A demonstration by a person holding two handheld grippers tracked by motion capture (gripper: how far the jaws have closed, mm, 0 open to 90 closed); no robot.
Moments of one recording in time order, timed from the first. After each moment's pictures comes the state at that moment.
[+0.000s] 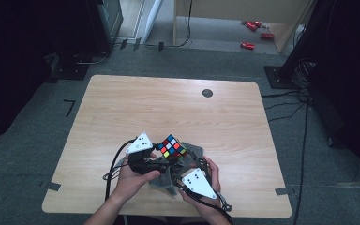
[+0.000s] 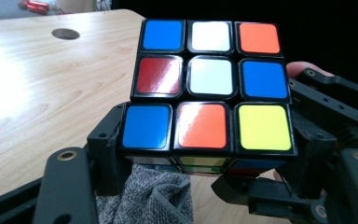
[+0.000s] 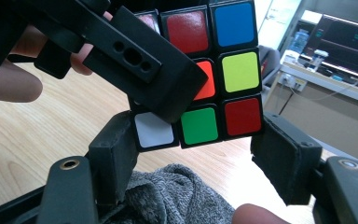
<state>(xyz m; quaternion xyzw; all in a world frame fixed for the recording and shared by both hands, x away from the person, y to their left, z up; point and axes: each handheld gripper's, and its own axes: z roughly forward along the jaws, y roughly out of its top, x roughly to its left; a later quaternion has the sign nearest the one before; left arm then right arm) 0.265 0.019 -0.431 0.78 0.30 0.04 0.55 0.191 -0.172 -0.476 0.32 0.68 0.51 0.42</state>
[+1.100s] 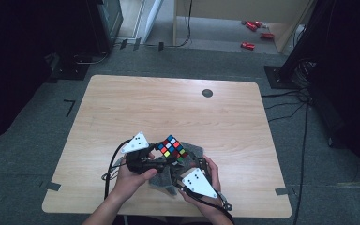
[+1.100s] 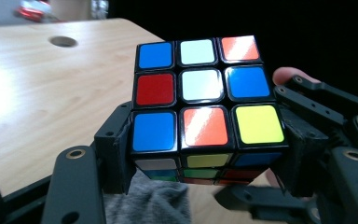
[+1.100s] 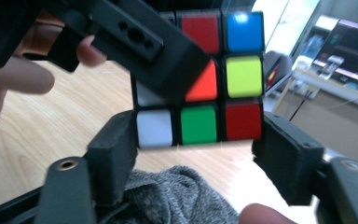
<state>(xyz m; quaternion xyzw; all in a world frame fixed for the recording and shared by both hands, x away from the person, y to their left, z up) 0.269 0.031 -0.431 0.76 0.30 0.03 0.57 0.193 -0.175 -0.477 0.29 0.70 0.52 0.40</state>
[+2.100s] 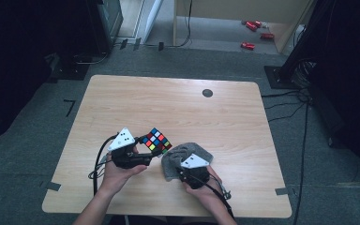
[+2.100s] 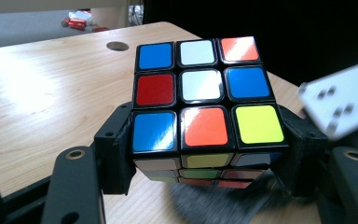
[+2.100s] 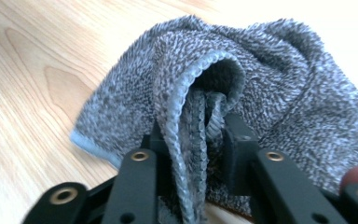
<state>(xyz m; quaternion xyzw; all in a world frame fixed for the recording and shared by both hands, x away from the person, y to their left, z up) 0.278 0.064 -0.429 0.77 0.31 0.10 0.55 0.236 -0.187 -0.511 0.41 0.81 0.37 0.18</state>
